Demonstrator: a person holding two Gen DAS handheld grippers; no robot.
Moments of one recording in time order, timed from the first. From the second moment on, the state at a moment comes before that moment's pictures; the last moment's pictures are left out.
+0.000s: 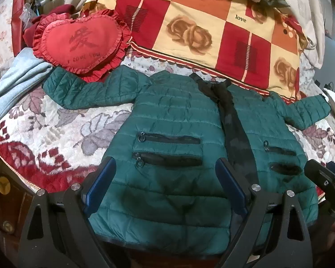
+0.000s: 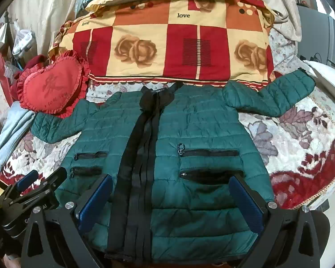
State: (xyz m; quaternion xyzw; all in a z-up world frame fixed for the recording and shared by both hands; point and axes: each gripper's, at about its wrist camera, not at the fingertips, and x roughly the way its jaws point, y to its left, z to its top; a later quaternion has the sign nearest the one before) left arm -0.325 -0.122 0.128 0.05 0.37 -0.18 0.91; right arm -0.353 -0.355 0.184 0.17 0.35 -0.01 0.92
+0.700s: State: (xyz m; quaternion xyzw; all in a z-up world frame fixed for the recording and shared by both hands) left arm -0.326 -0.126 0.123 0.05 0.38 -0.19 0.90; right arm -0.378 -0.359 0.142 0.16 0.35 0.00 0.92
